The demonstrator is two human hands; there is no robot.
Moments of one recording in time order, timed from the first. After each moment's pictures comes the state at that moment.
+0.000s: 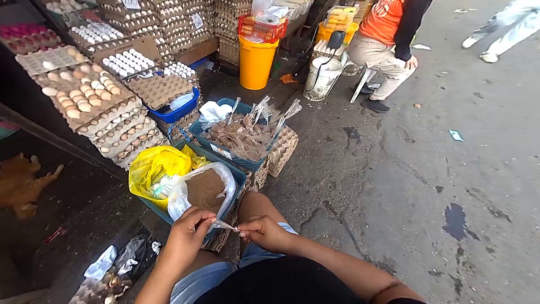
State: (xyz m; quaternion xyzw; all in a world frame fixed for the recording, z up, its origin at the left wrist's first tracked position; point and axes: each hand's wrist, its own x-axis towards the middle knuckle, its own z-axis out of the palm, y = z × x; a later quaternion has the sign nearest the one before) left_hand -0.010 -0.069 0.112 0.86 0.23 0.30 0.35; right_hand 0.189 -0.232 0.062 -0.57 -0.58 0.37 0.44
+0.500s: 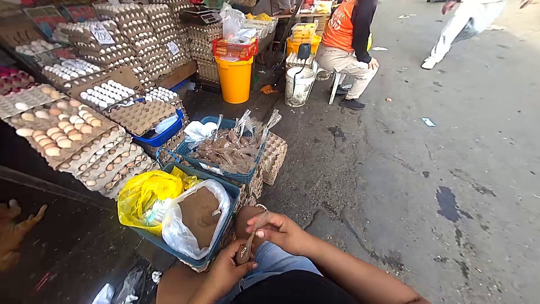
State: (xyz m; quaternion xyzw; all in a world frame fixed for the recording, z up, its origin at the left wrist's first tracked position) left_hand 0.024 -0.115 0.054 0.77 0.16 0.03 0.62; right_hand 0.212 -0.256 0.096 -0.49 -0.51 0.36 0.61
